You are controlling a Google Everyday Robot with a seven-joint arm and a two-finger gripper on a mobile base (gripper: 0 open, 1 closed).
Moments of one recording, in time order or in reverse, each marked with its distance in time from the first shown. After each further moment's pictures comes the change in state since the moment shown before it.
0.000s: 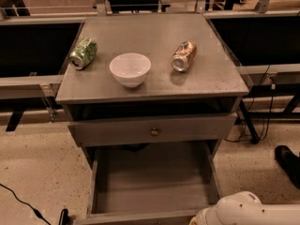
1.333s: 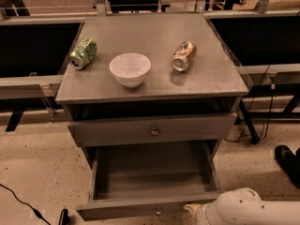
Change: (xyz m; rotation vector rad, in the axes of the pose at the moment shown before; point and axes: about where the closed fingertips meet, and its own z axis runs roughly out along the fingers) arm 0.003 -0.014 0.000 0.019 -0.002 -0.029
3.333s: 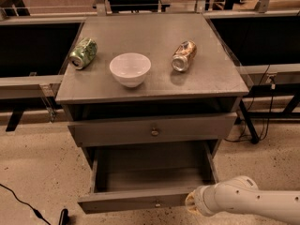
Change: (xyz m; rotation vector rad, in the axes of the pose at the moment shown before) arm 0.012 -0.081 -0.010 0.191 0.036 -0.089
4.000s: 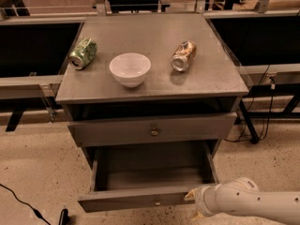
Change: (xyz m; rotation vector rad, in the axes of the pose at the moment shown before) arm 0.003 -0.007 0.000 0.036 0.007 0.029
